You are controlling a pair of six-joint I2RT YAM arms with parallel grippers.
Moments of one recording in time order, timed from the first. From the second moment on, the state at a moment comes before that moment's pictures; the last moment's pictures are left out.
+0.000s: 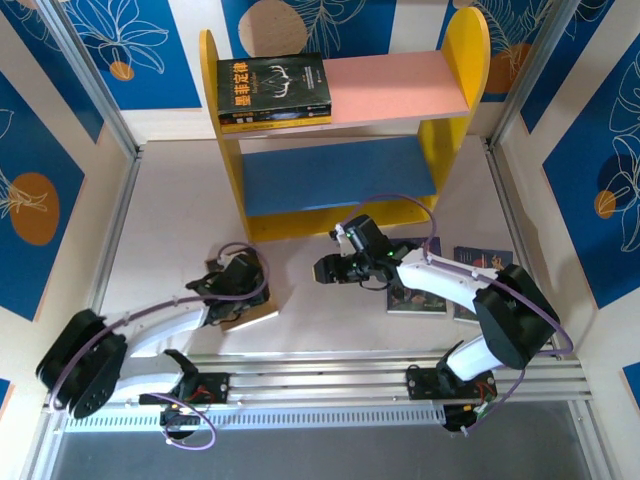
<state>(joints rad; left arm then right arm) -0.70 1.25 0.50 -0.29 -0.18 -0.83 0.68 1.48 0.83 -0.25 -0.36 0.56</state>
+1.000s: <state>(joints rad) -0.96 1.34 0.72 -0.27 -0.15 -0.78 0.55 1.52 0.78 -0.25 -0.40 0.50</state>
